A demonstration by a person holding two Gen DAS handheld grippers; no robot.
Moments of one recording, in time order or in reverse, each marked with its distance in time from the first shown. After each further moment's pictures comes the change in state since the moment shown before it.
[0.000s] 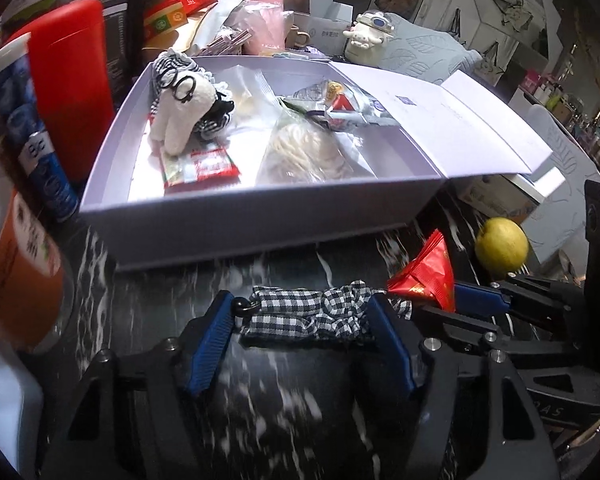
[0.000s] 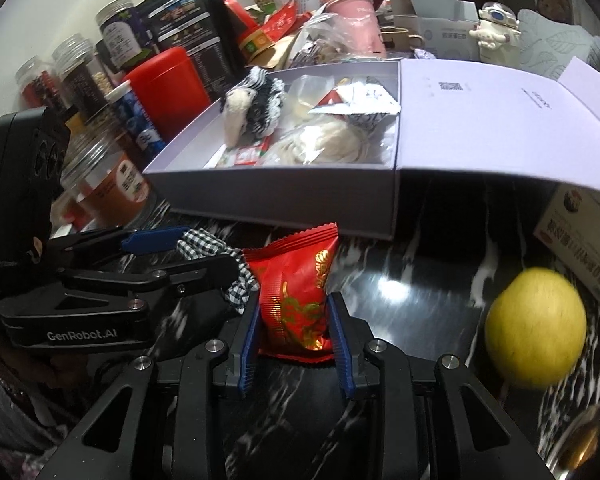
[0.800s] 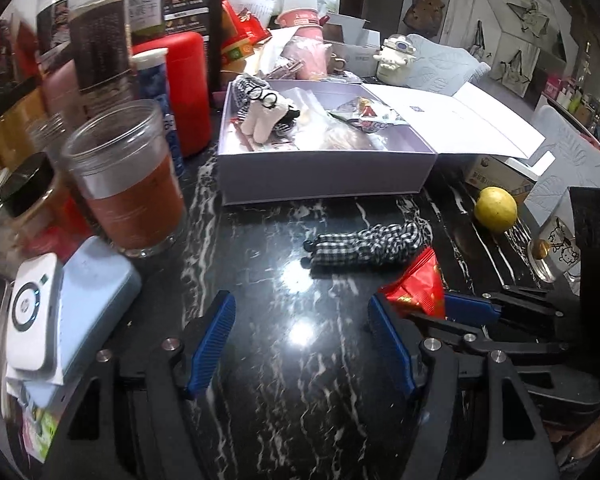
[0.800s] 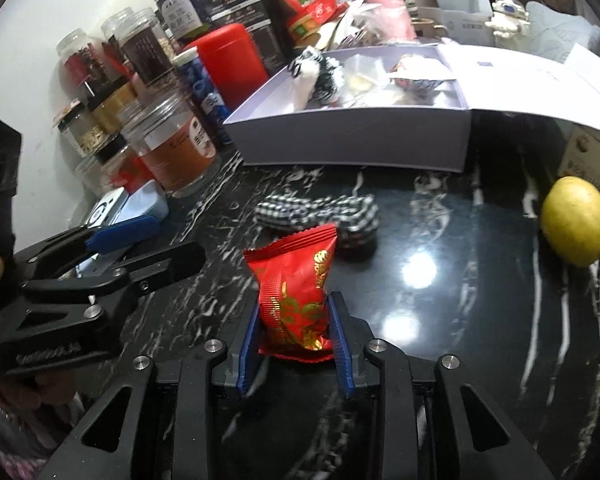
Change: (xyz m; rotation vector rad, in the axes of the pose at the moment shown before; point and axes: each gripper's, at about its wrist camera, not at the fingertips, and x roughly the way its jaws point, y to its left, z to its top) left arm -0.083 0.004 -0.062 -0.019 -0.086 0.180; right arm -0.019 0.060 -0.043 0.019 0.021 0.060
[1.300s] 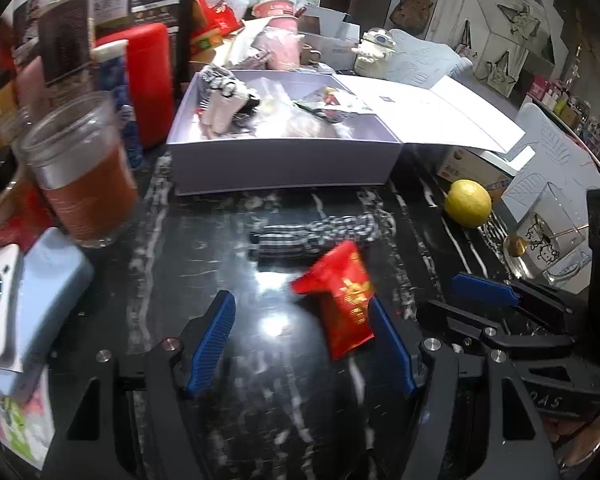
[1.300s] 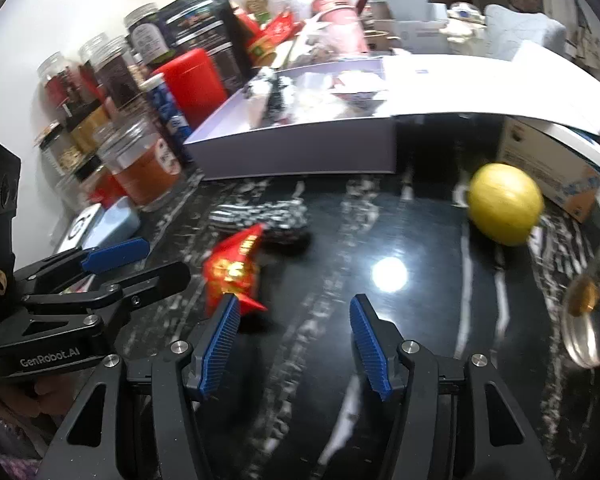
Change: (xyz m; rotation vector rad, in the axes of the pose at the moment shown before) left arm 0.013 -0.033 -0.001 -0.013 0.024 -0.087; right arm -0.035 -0.026 -0.011 0.058 -0.059 -0.118
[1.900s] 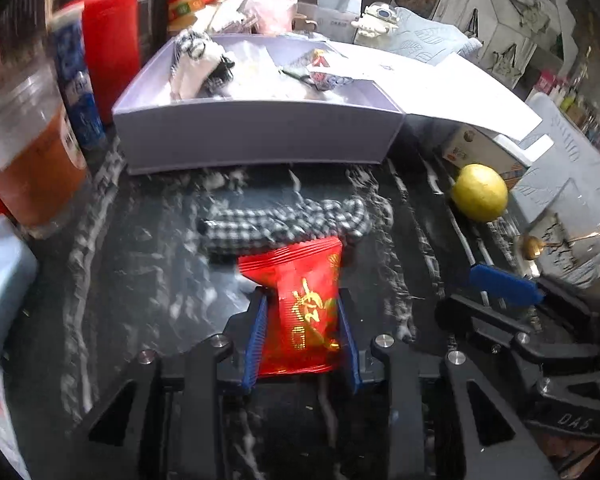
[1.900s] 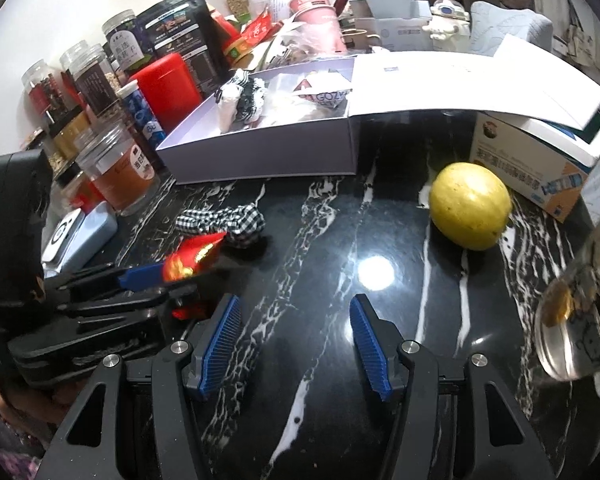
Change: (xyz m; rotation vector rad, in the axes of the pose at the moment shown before) left arm 0.044 -0.015 0.004 -0.013 0.067 -0.001; right arm 0.004 -0.022 0.006 0.000 0.014 -0.023
